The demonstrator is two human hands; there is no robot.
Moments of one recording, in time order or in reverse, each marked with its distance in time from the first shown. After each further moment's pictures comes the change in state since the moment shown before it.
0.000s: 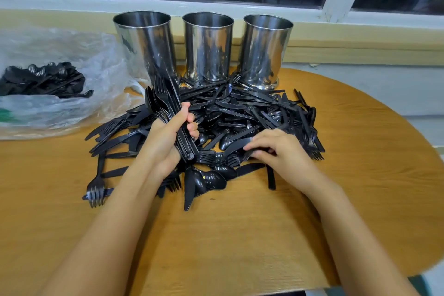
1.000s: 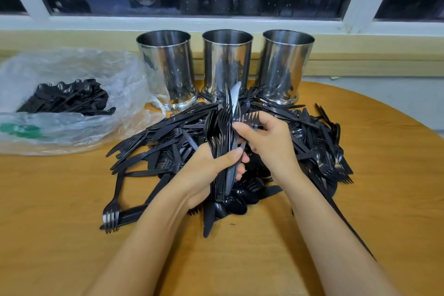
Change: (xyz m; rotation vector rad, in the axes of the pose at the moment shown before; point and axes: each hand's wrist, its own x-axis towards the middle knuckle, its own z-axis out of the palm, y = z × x) left_hand -0.015 -0.009 0.011 0.485 -0.260 -0.087; right_hand 0.068 -0.056 0.027 0.751 0.342 0.147
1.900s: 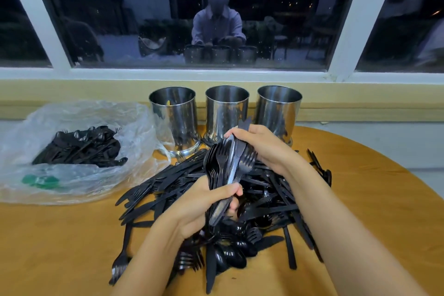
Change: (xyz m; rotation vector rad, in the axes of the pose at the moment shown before) left_hand 0.012 0.040 -0.018 -0.064 -0.160 -0.040; right_hand 0.086 -0.069 -0.012 -0.120 -0.338 0.202
